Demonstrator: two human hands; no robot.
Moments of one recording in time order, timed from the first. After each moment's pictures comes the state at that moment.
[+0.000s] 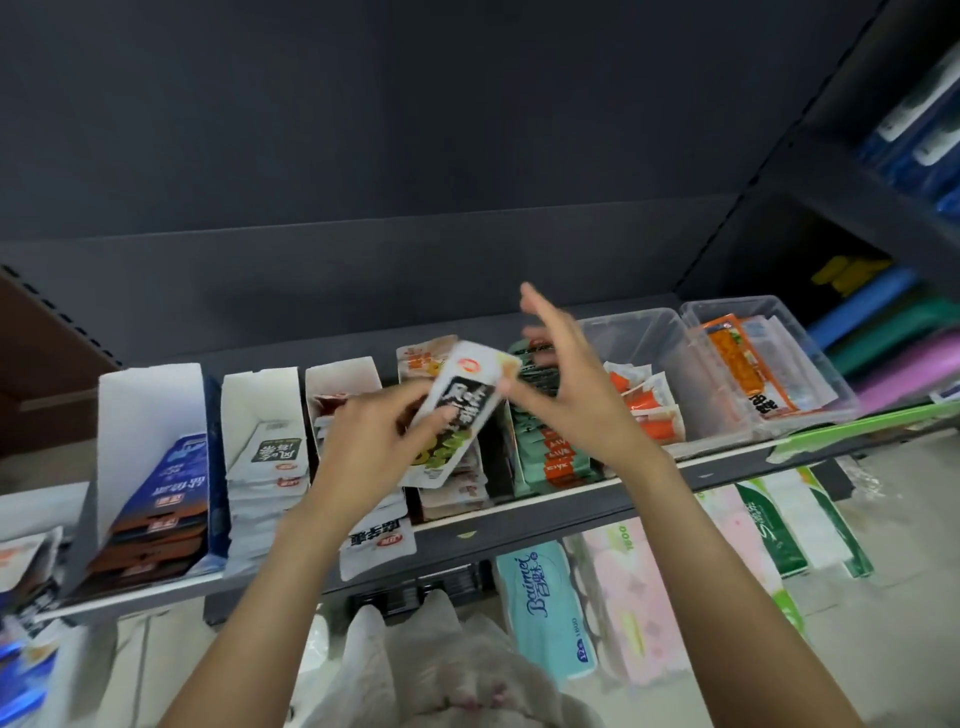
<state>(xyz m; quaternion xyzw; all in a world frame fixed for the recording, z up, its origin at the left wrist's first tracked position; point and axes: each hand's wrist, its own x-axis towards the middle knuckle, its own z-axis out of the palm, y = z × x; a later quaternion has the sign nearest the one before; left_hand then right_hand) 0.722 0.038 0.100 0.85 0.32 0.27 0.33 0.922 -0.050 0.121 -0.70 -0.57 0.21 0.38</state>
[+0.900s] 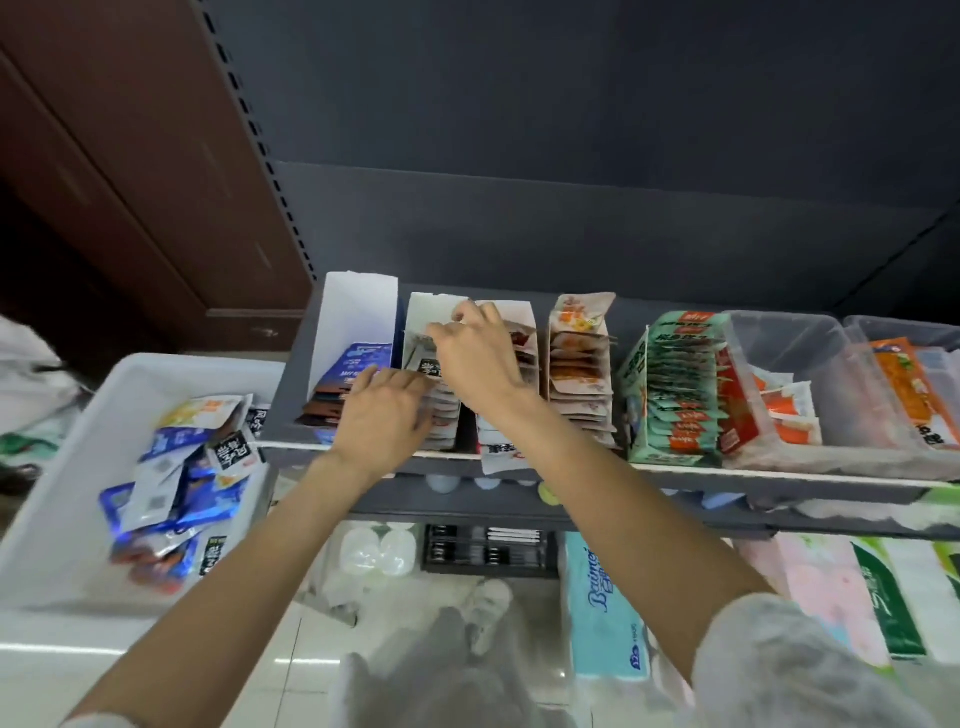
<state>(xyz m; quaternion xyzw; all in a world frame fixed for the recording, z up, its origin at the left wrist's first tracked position) 0.576 0.043 0.042 0.89 0.45 0.09 0.03 0.722 0.052 0.077 -0.63 -0.77 -0.10 0.07</state>
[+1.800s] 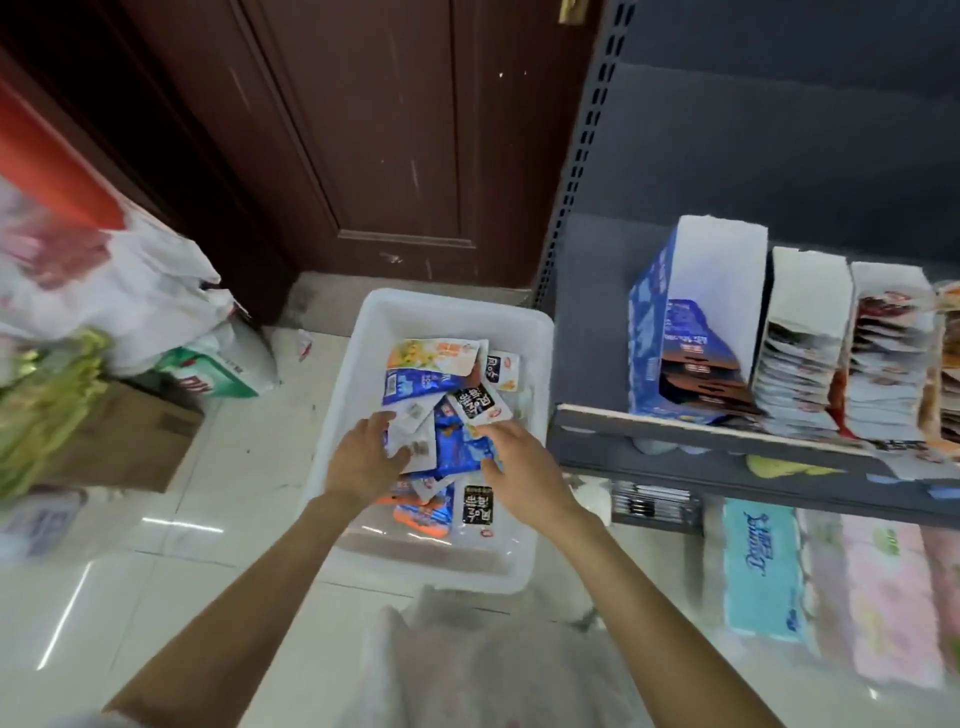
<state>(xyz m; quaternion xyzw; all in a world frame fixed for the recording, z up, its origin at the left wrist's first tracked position) 0.196 0.111 -0.076 0.66 0.67 0.02 0.34 0.395 0.052 -0.029 -0.67 -0.64 0.36 0.10</state>
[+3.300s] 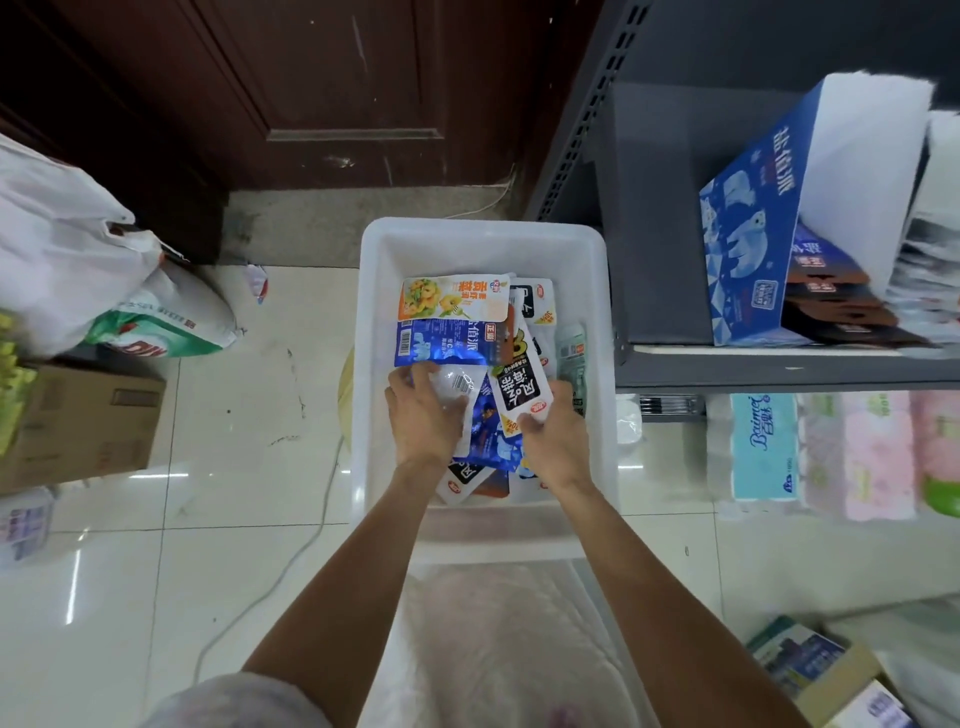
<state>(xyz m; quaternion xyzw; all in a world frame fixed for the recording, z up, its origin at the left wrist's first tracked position) 0.208 0.135 -0.142 0.64 0.68 0.08 0.35 0.329 0.072 -0.094 -0.85 -0.26 0.40 0.21</state>
